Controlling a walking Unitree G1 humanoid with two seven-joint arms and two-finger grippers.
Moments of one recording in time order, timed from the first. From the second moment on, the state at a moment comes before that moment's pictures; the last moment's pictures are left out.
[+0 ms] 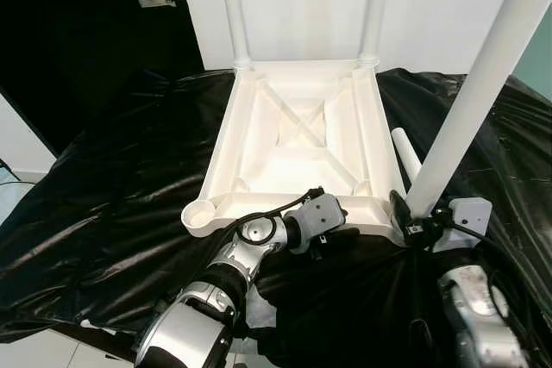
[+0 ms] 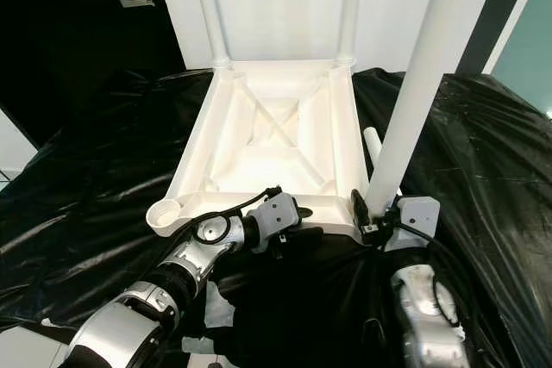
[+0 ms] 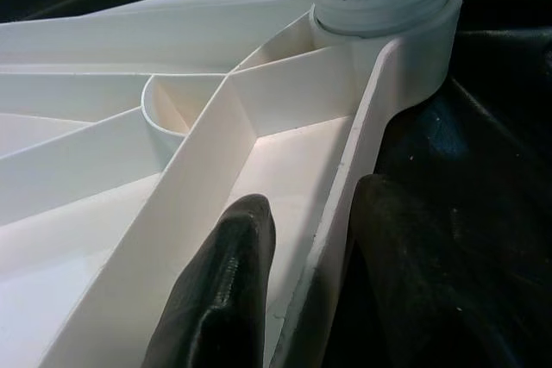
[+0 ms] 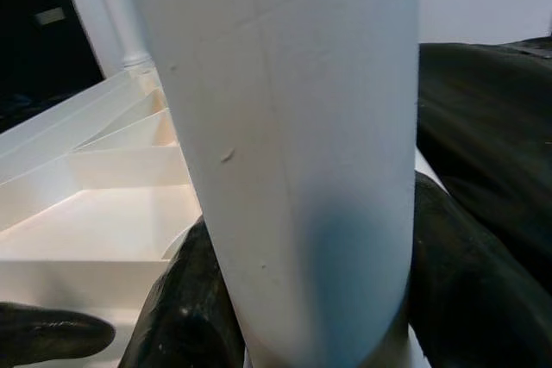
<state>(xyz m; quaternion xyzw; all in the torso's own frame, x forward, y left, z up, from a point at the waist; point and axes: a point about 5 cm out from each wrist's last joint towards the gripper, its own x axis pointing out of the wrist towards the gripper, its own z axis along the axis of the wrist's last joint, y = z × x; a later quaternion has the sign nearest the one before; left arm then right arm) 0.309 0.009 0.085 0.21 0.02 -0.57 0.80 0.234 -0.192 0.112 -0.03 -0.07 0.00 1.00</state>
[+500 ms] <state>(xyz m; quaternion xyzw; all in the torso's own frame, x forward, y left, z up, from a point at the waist) 0.308 0.007 0.086 0.21 0.01 -0.57 0.79 0.232 -0.187 0.111 -0.01 -0.08 -0.04 1.00</state>
